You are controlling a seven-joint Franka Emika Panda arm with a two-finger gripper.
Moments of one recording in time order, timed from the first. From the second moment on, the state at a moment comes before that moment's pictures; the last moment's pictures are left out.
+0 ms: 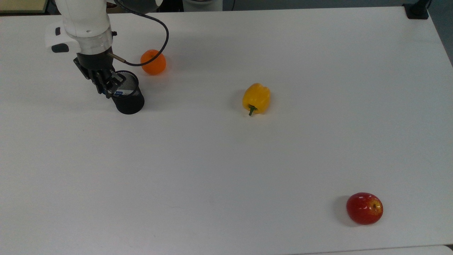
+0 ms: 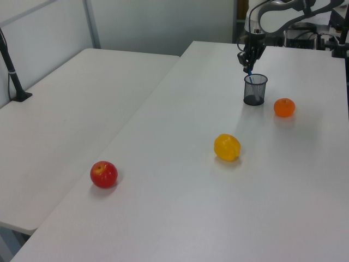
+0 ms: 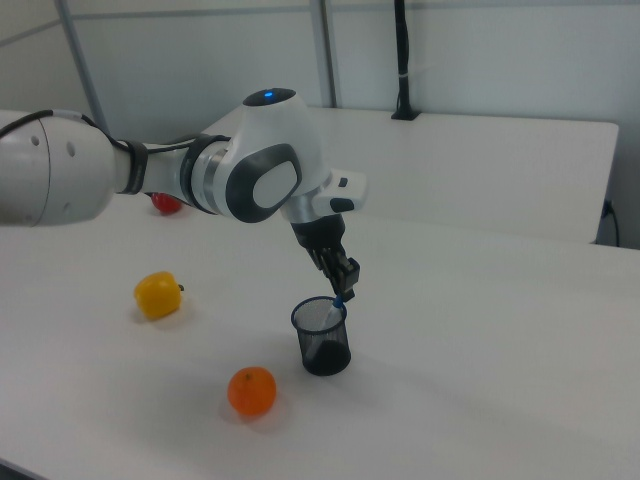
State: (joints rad) arm -0.14 0.31 -0.08 -1.73 -0.09 2.22 0.27
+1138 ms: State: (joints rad) arm -0.13 0.17 -0.08 -1.68 -0.09 2.22 0.28
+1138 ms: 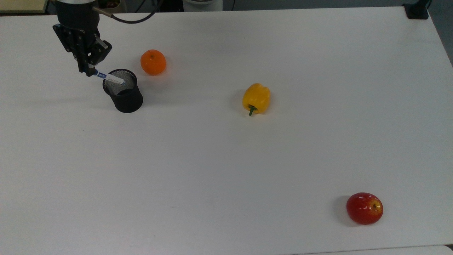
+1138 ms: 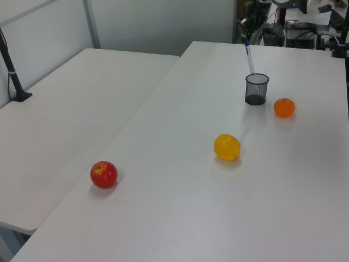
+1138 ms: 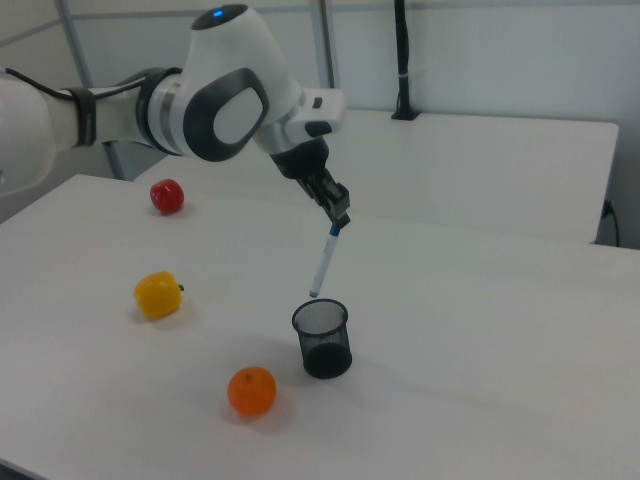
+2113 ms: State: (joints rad) arm 0.20 0.16 -0.06 -1.69 -0.09 1.89 0.16
